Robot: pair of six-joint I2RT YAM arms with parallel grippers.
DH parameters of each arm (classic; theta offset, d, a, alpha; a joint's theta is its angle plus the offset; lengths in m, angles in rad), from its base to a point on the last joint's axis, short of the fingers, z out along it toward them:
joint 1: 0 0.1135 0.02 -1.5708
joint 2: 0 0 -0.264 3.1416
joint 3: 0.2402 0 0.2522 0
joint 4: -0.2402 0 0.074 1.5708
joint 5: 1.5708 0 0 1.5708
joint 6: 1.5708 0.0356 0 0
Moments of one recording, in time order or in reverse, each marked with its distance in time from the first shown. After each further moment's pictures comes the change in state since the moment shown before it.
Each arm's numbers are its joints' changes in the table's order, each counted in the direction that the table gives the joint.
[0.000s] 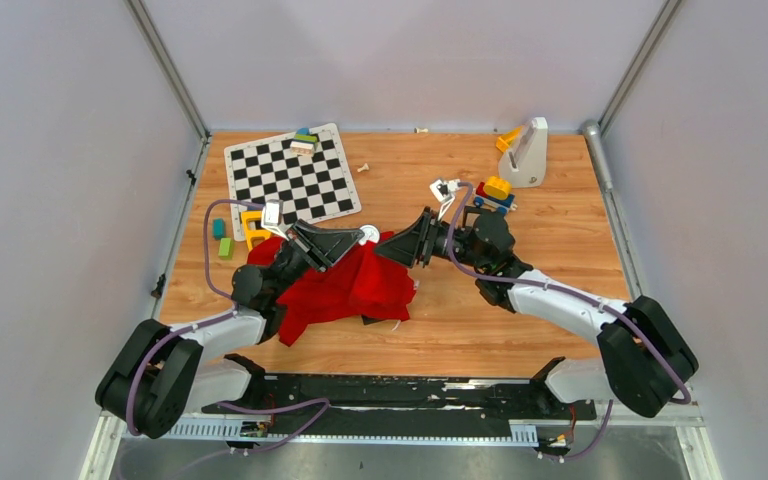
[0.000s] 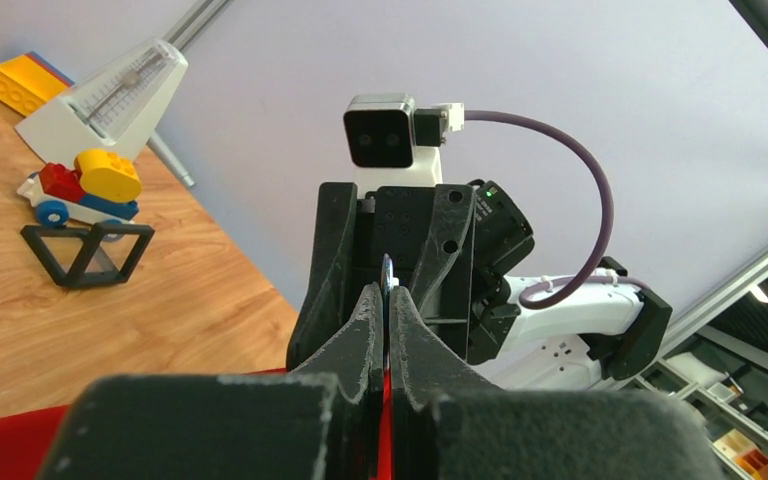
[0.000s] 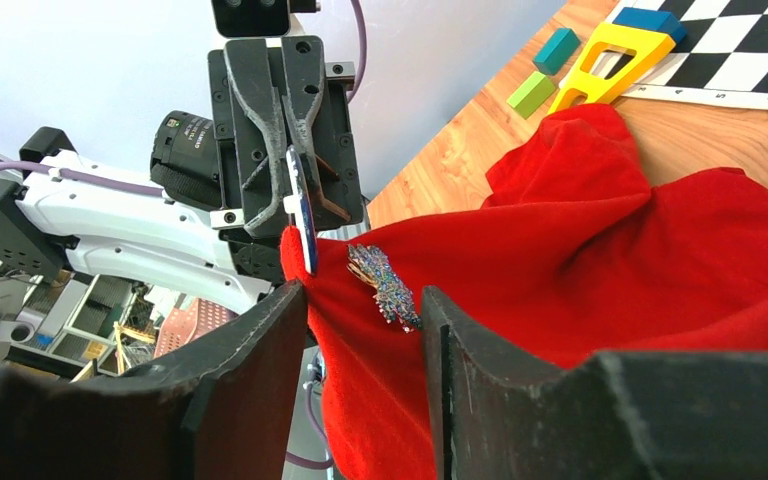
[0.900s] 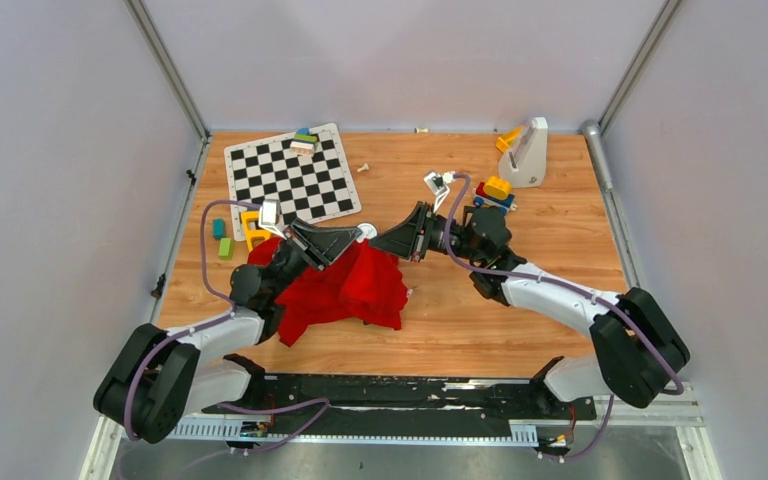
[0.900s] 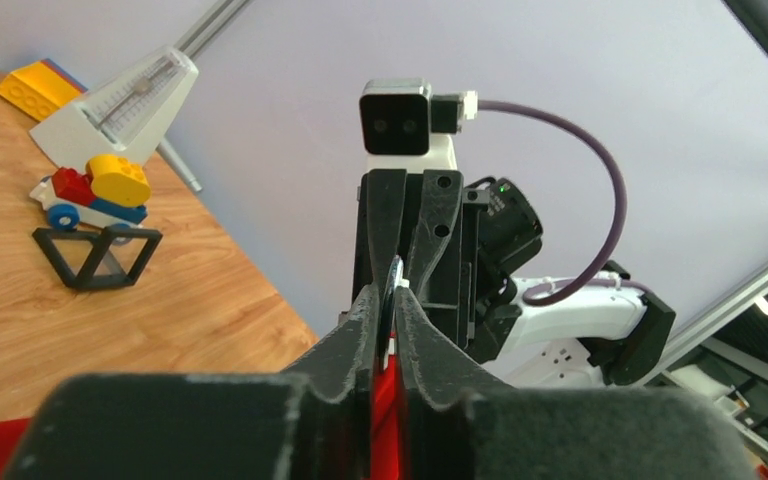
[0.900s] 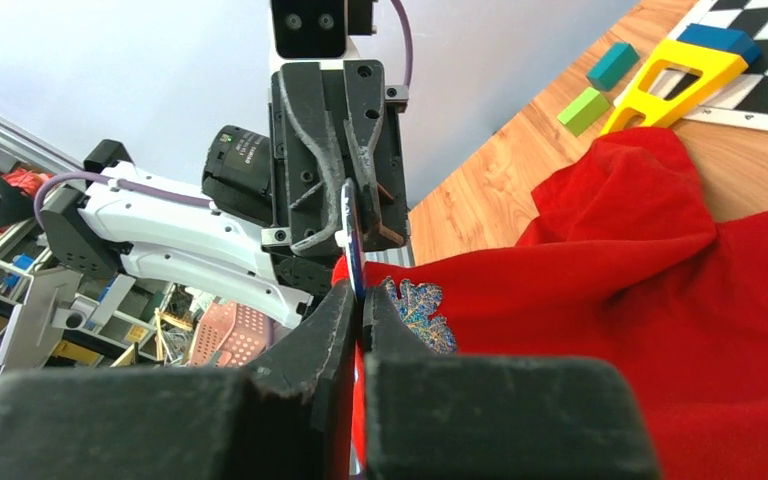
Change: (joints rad) left arm 0.006 -0.013 0.000 -0.010 -0.018 -0.001; right arm 0.002 0.061 0.048 0.121 -0.049 0.085
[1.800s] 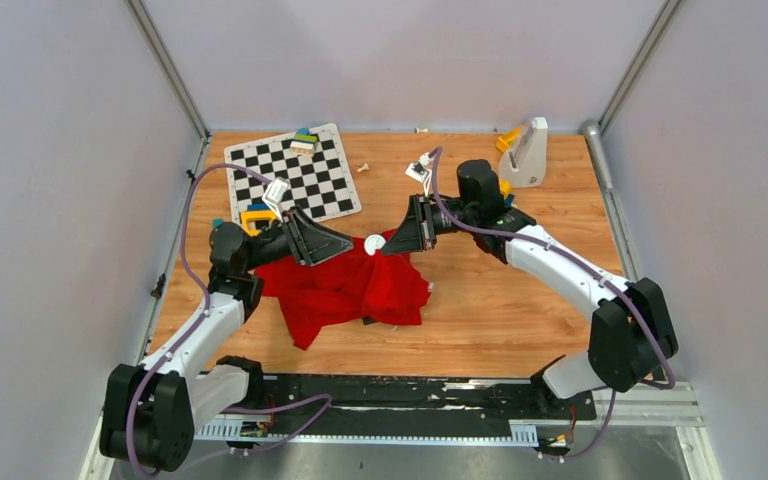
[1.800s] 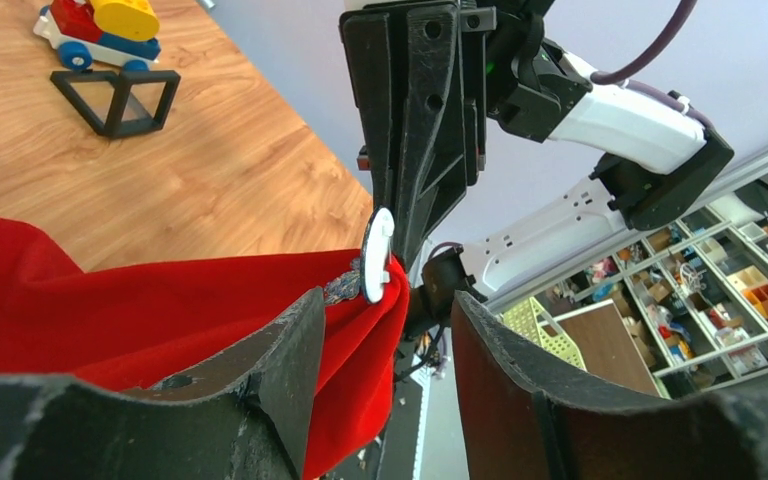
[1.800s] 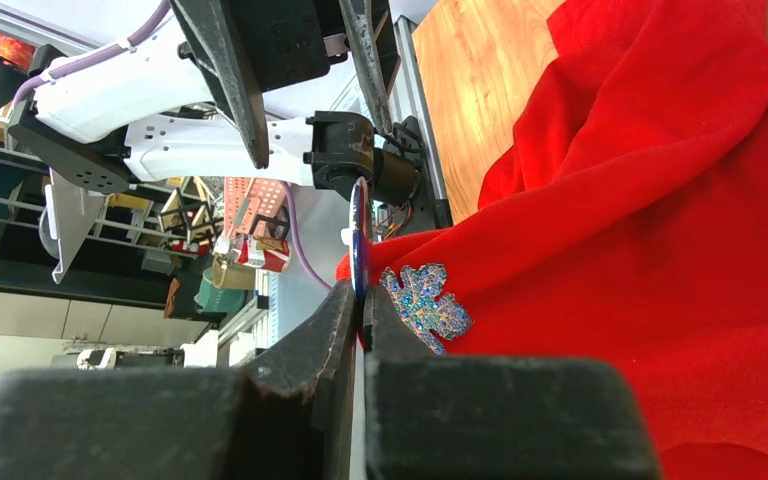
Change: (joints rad) left arm 0.264 -0.150 0.219 -0.639 0.597 0.142; right arm -0.113 0.063 0.351 -0.826 -0.397 -0.298
